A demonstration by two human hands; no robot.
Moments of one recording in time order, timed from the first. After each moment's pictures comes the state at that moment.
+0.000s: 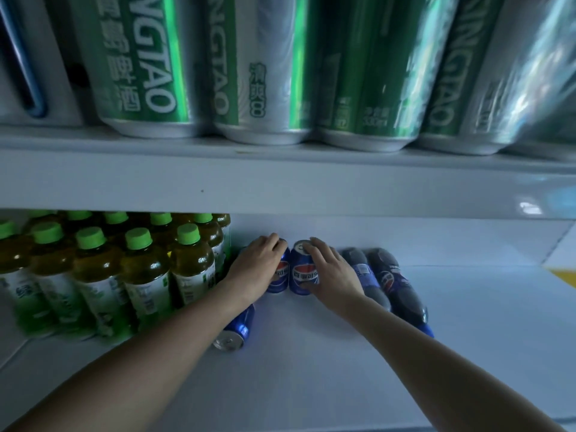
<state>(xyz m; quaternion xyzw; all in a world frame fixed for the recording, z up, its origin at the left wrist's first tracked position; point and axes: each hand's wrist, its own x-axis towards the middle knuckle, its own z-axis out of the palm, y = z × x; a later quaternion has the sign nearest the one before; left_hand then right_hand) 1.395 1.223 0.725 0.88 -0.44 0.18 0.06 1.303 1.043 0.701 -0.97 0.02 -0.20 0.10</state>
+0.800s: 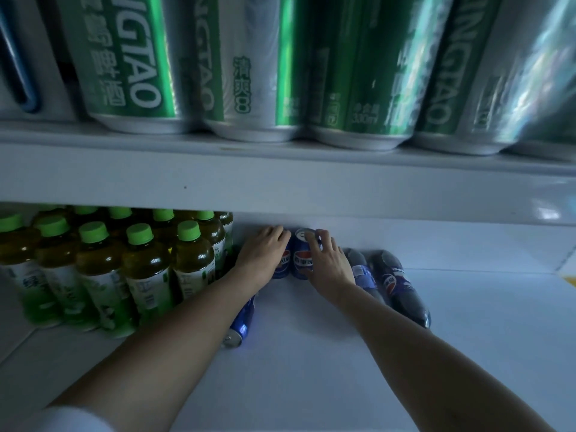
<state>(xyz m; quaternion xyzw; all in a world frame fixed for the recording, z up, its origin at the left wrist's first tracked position) 1.419 1.197 0.721 0.89 -0.40 0.21 0.00 1.341 1.036 0.696 -0.98 0.07 -0.19 0.04</state>
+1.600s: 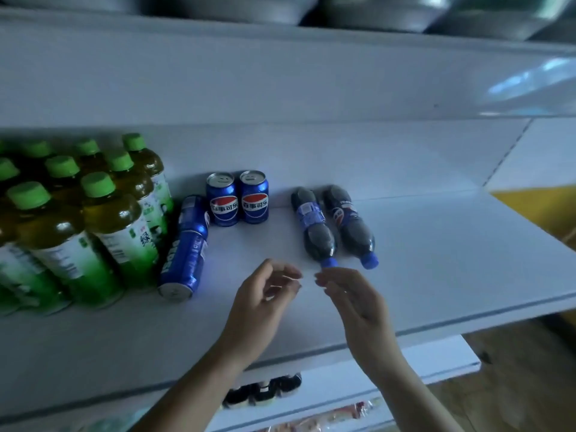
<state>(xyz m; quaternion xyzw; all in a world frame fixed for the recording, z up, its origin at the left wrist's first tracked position) 1.205 1.218 0.699 0.71 -0.28 -0.18 0.62 1.093 1.083 0.690 -0.74 0.19 -0.28 0.58</state>
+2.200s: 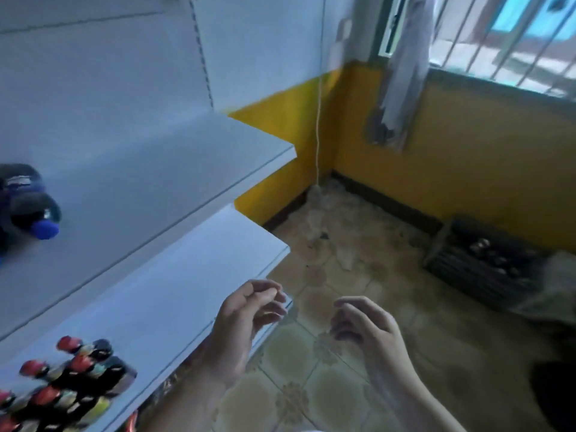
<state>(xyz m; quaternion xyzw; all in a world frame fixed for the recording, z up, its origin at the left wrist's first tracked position) 0.846 1.035 0.651 0.54 -0.24 -0.57 0.57 0.638 0.993 0.624 -0.44 0.48 -0.43 0.63</state>
